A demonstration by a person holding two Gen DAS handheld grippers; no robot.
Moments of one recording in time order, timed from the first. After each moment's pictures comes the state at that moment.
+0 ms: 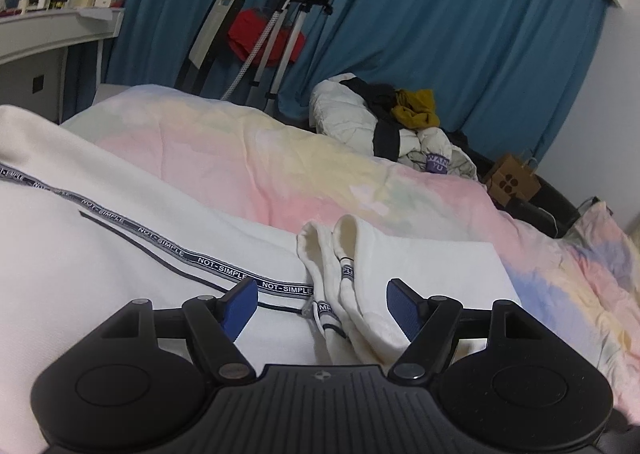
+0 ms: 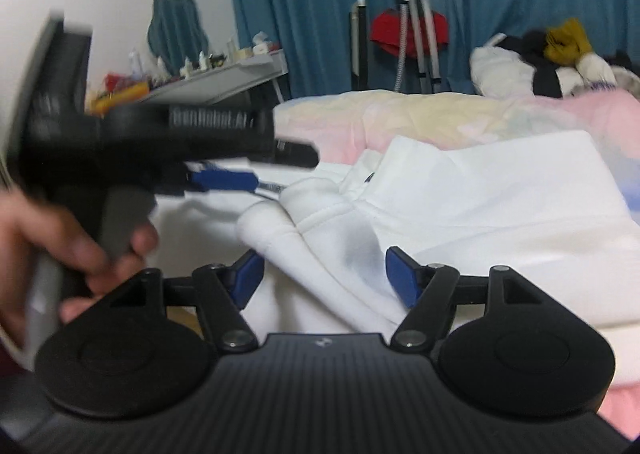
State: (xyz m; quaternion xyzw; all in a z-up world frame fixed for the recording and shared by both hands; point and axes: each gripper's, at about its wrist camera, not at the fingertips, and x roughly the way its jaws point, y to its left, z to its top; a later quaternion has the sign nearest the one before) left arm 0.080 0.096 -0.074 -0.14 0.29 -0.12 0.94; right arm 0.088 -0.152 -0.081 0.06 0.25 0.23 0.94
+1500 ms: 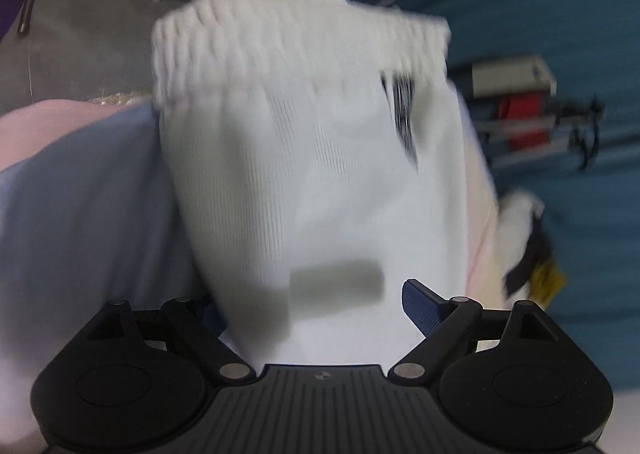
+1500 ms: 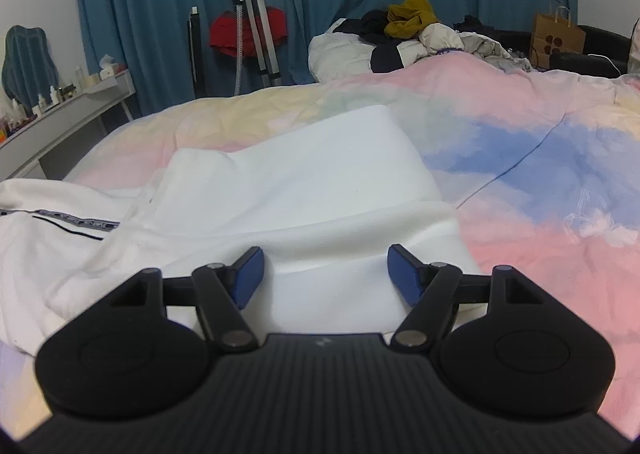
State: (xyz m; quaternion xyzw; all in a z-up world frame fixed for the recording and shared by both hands) left arm 0.038 0.348 -0.114 -0.55 0.36 0.14 0.74; right arm 0.109 -0.219 -0.099 0.09 0.28 0.00 0.96
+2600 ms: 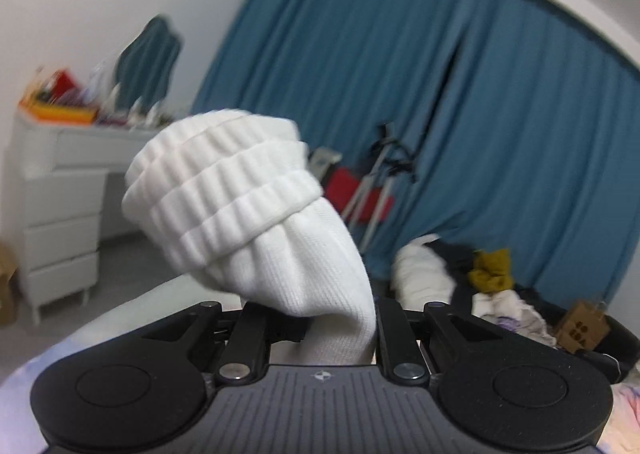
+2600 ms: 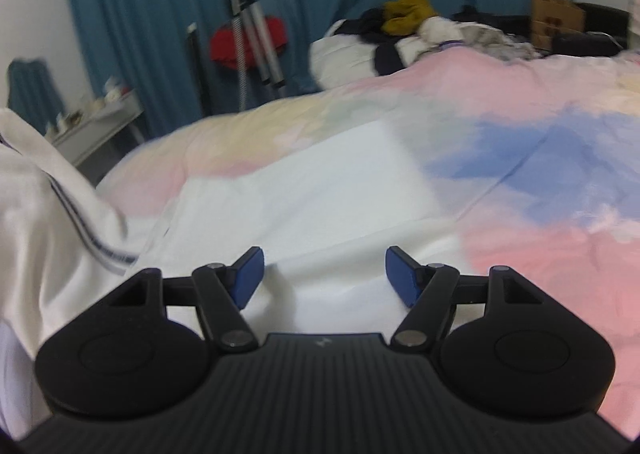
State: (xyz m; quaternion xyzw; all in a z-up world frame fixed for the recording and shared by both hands) left arm 0.066 0.074 0.069 -0.17 0.10 0.07 0.98; right arm 0.111 -0.241 -0.078 0.15 0.27 0.01 0.95
